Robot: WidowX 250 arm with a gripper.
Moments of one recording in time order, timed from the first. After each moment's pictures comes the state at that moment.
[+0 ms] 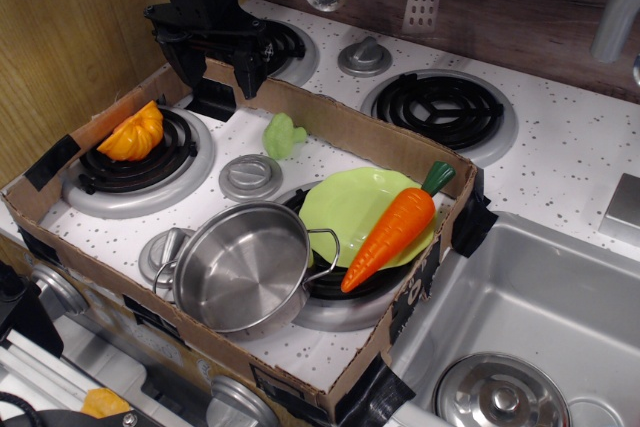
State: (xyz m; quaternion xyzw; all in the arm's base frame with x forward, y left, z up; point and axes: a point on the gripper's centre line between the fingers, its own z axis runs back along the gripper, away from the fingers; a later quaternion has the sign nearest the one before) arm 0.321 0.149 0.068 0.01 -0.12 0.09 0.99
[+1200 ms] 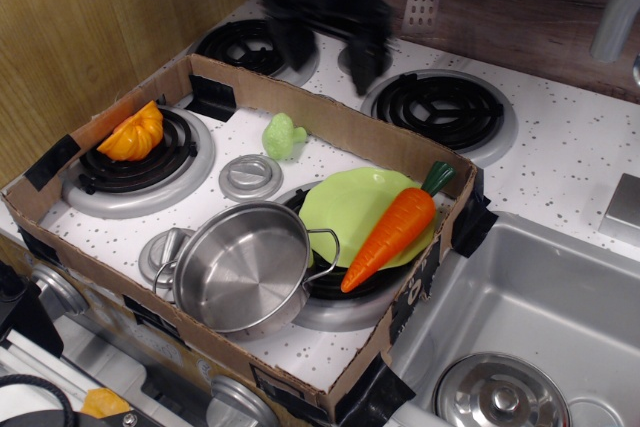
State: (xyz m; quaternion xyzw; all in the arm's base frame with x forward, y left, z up) arm 0.316 0.025 0.114 -0.01 -0.15 -0.04 0.99
